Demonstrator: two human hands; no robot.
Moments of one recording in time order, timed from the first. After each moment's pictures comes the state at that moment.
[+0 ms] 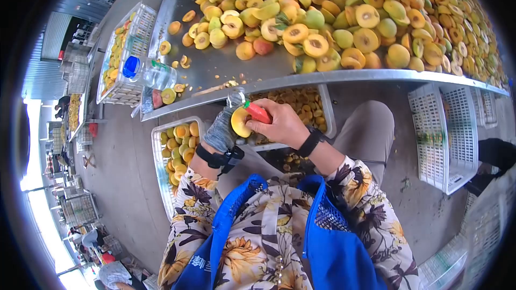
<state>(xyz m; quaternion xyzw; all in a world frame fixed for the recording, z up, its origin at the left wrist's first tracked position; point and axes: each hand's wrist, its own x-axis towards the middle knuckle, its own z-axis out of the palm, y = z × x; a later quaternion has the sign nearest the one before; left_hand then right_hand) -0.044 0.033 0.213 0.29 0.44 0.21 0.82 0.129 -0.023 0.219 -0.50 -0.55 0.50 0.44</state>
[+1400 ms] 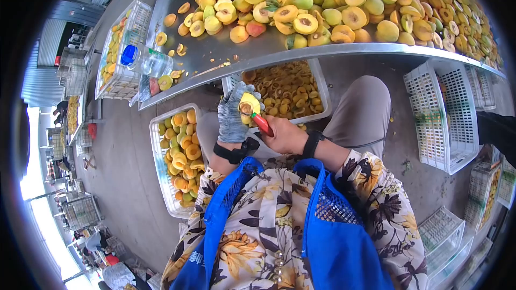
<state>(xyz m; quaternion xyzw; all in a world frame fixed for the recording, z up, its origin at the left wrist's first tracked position) -0.016 -0.018 0.190 0.28 0.39 0.45 0.75 0.115 -0.096 0.177 -0.51 -0.63 0.48 0.32</state>
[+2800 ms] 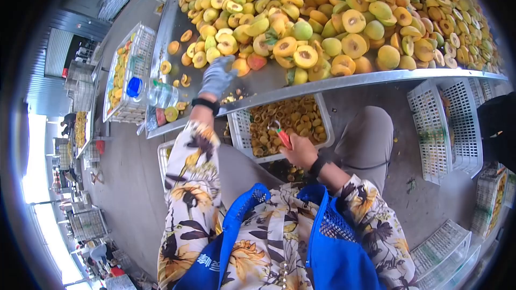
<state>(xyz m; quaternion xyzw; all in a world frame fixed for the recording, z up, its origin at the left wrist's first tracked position) -0.016 0.191 0.194 0.87 0.47 0.16 0.08 0.152 -0.070 0.131 -0.66 -0.58 0.41 0.25</state>
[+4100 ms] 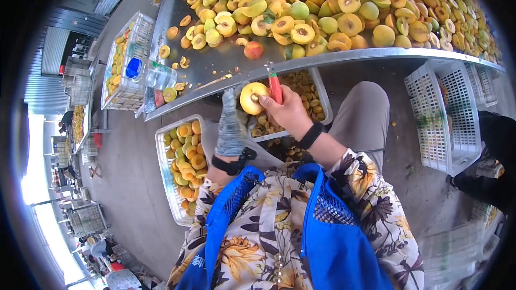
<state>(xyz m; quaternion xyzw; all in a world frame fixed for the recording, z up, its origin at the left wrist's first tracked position) -0.014 -0.013 0.213 0.40 0.39 0.39 0.73 0.130 -0.052 0.193 -0.54 -0.41 0.50 0.54</state>
